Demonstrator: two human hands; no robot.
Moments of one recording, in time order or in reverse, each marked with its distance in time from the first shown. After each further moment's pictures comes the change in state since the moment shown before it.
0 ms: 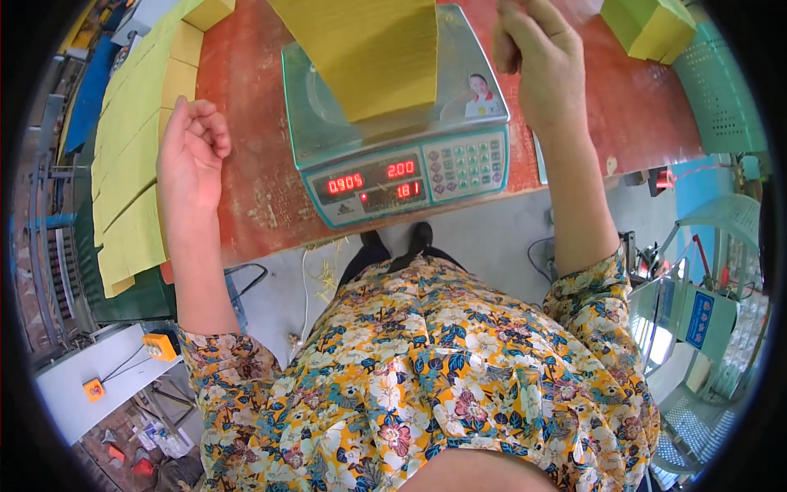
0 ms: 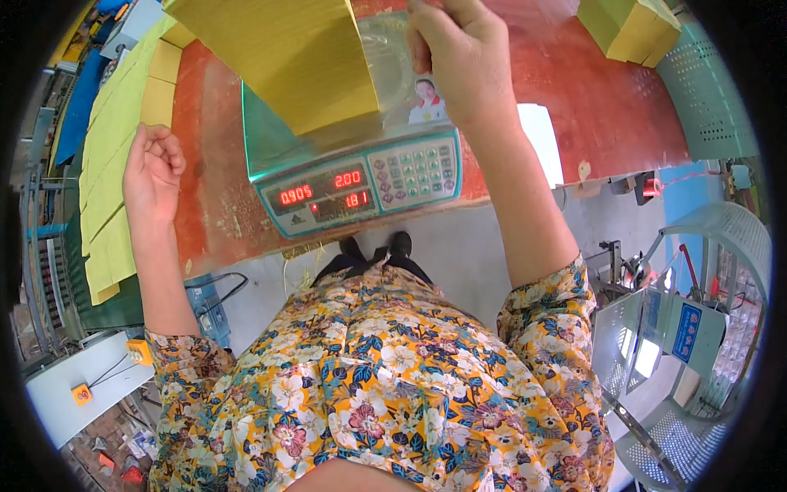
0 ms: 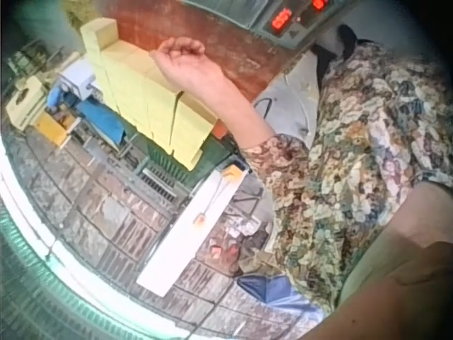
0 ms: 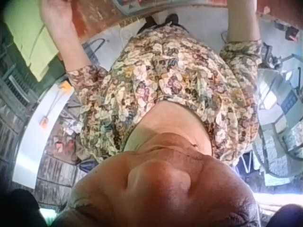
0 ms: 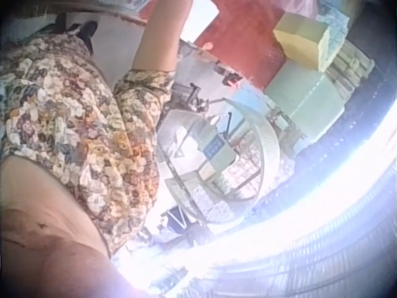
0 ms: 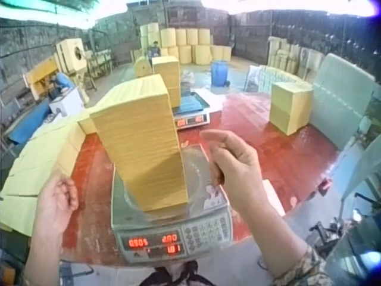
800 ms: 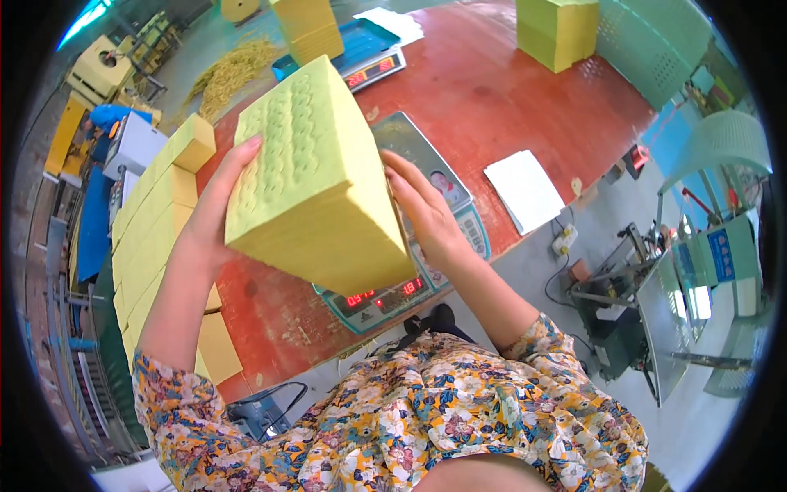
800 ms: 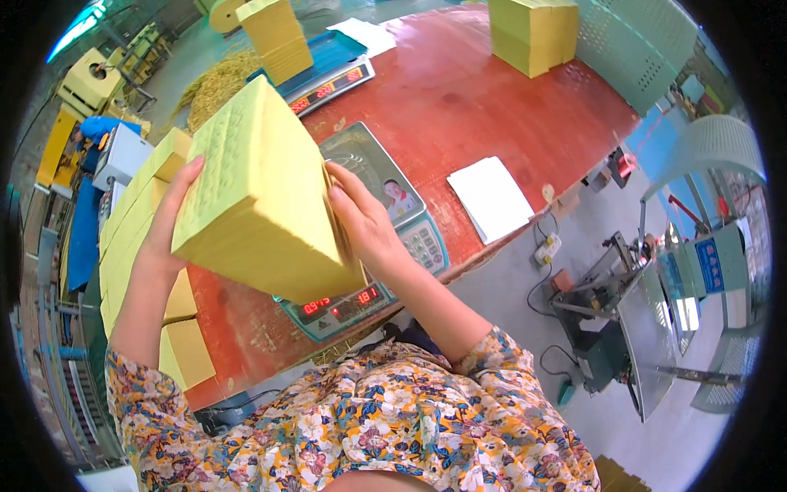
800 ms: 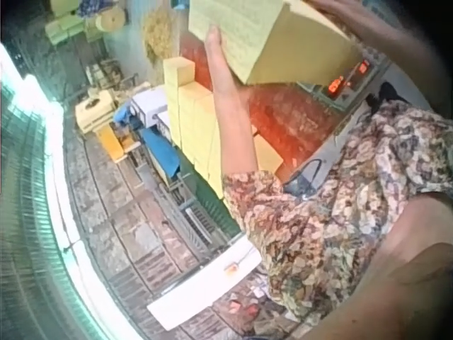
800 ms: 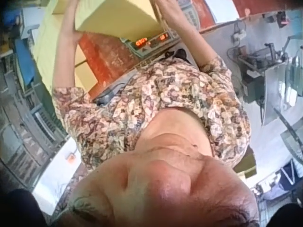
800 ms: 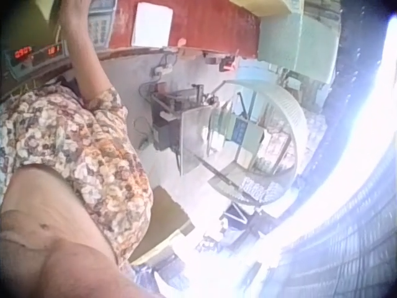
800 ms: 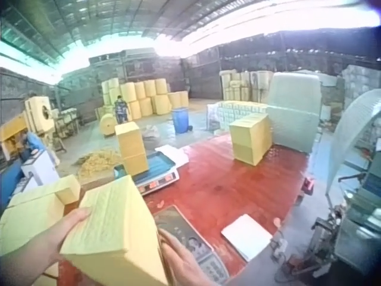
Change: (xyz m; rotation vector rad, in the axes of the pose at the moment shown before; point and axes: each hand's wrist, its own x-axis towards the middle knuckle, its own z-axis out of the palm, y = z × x) left_hand 0.041 0.094 0.114 0.122 -0.564 -0.426; right_hand -0.057 0.029 0.055 0.070 0.056 0.110
